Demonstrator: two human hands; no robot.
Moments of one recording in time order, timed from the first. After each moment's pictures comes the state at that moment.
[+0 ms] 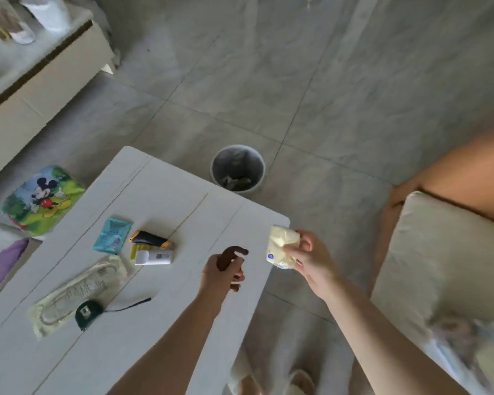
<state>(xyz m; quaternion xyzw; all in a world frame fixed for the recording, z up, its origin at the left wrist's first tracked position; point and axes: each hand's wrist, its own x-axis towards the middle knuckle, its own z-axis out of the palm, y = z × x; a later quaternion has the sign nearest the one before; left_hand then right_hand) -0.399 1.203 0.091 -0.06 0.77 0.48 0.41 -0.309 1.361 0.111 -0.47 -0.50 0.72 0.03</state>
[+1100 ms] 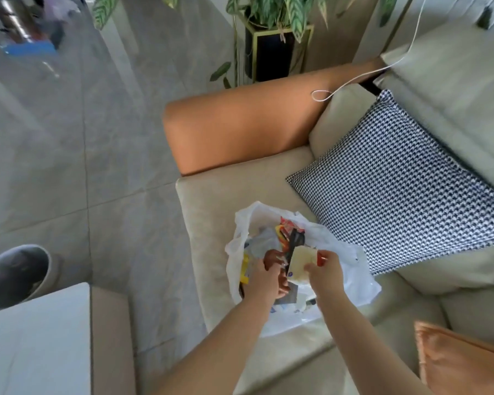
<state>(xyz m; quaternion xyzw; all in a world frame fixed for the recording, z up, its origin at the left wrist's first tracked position) 0.081 1.475 0.136 0.17 0.69 0.29 0.64 0.194 1.496 0.122 -0.80 -0.34 0.42 0.26</state>
